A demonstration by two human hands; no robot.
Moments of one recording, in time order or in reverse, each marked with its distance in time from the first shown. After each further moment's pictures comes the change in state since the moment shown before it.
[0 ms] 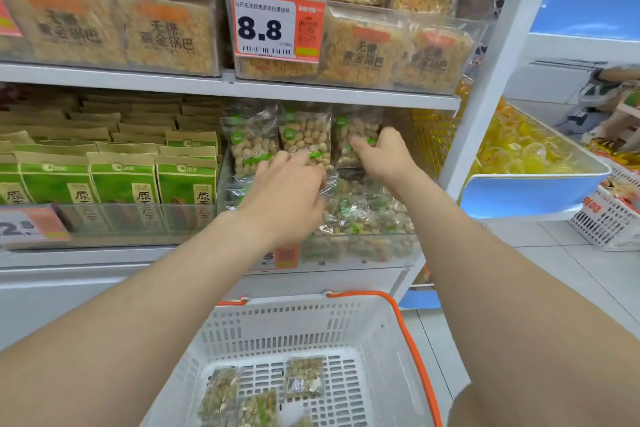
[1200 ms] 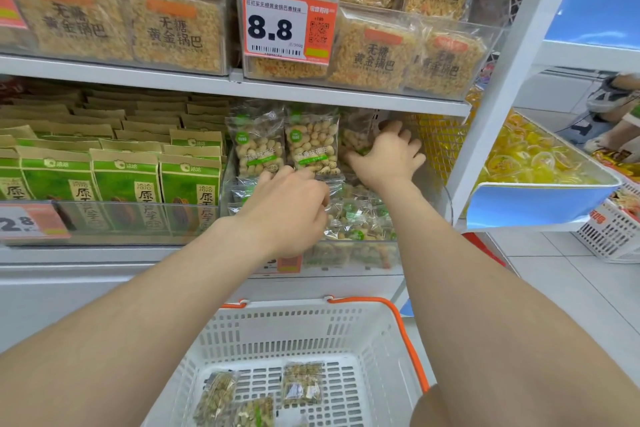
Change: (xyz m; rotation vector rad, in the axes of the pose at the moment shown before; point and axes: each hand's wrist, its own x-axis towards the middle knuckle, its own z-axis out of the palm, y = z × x) left_hand -0.007 -0.001 -0.003 0.011 -0.115 0.010; right_hand 0.009 -0.007 0.021 -0.472 0.206 -0.011
